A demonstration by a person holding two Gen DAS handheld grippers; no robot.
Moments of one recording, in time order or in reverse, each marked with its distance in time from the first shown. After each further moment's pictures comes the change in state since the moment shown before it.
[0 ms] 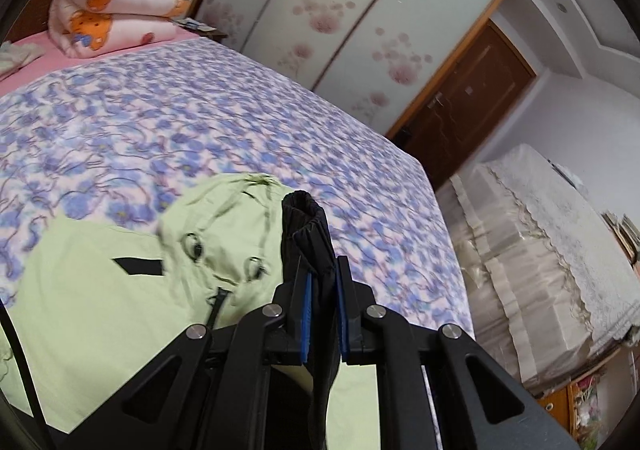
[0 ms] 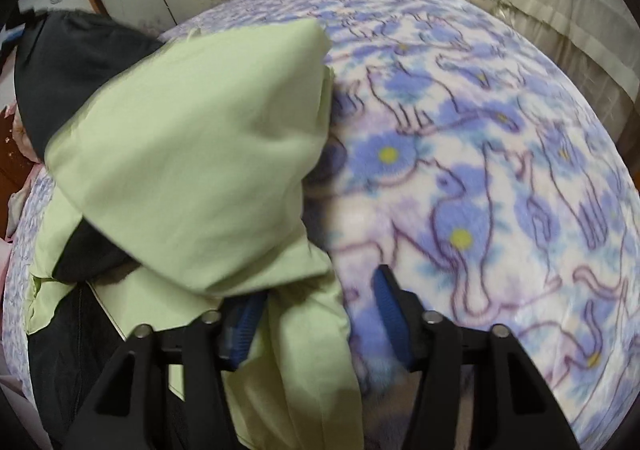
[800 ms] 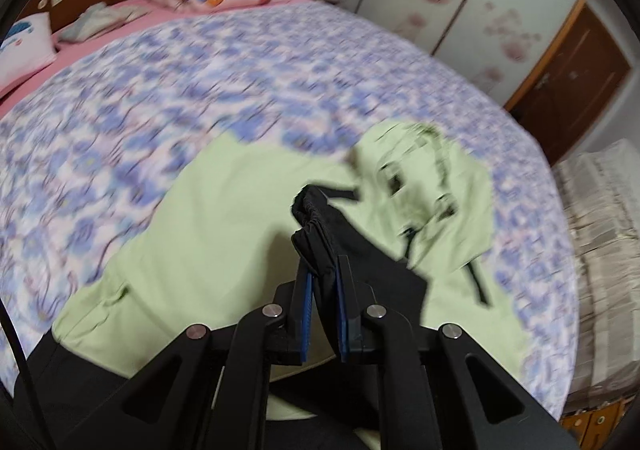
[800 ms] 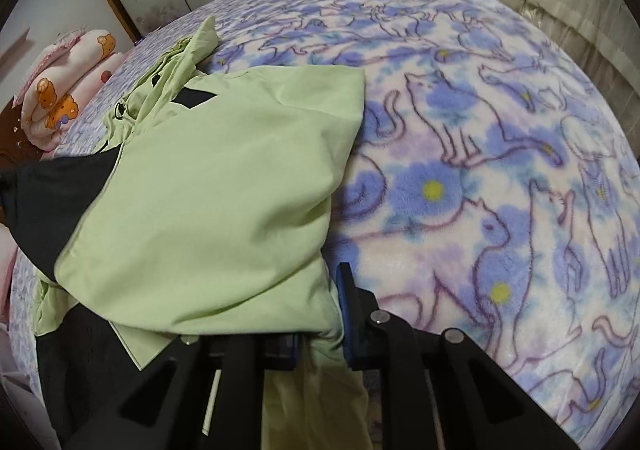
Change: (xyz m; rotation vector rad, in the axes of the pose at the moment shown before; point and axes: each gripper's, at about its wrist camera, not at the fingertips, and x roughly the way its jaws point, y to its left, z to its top) left arm -0.032 0.148 -0.067 -0.089 0.127 0.405; right arm 0.020 0.006 0.027 -0.011 0.087 0.053
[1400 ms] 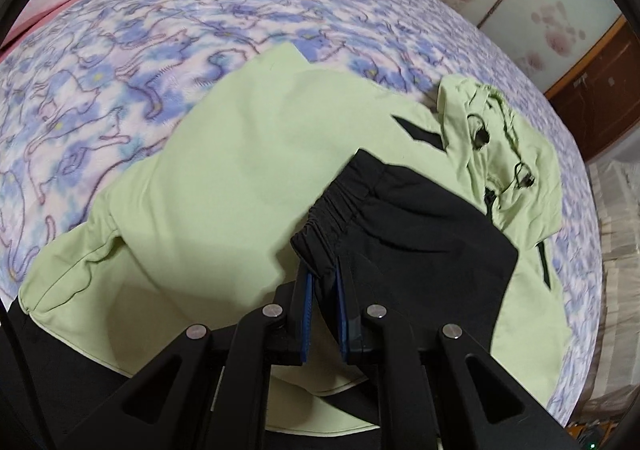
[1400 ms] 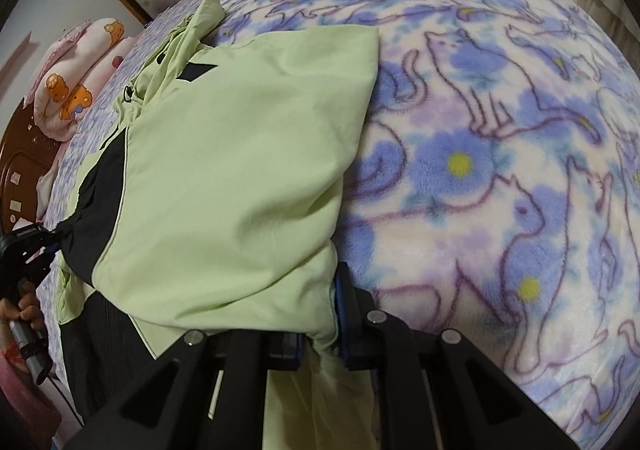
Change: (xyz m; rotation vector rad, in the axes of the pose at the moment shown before) left arm 0.072 0.049 -0.025 -0.091 0.141 0.053; right arm 0.019 -0.005 0.002 0.031 0.128 0.101
